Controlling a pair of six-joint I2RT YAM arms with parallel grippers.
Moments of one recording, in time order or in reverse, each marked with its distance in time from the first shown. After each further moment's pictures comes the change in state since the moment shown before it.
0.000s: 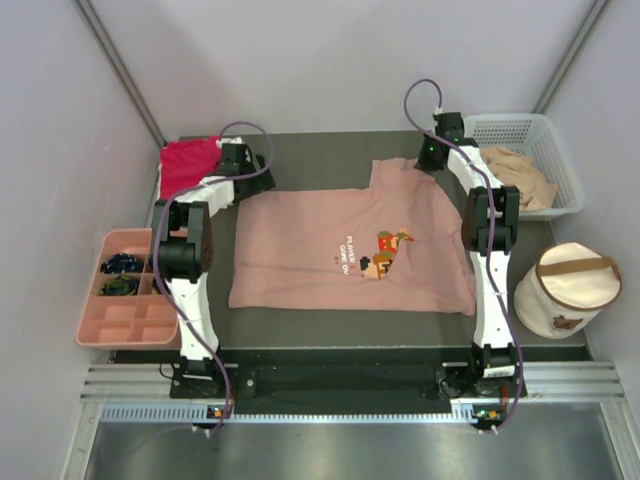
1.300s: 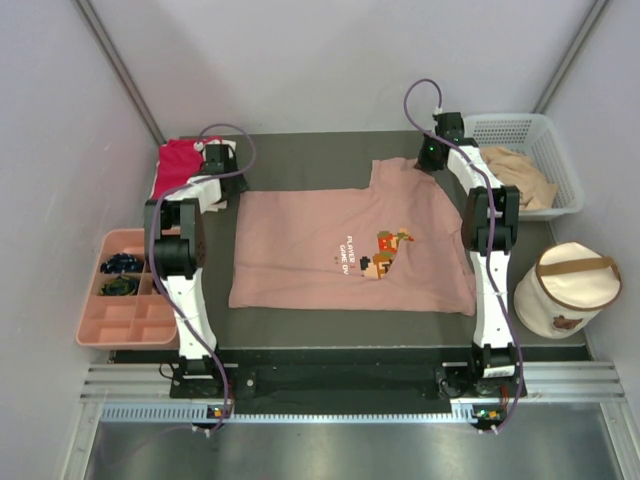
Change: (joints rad) left arm 0.092 0.033 0.020 -0.023 -0.154 0.026; right arm 0.000 0.000 0.000 0.000 -0.004 0.001
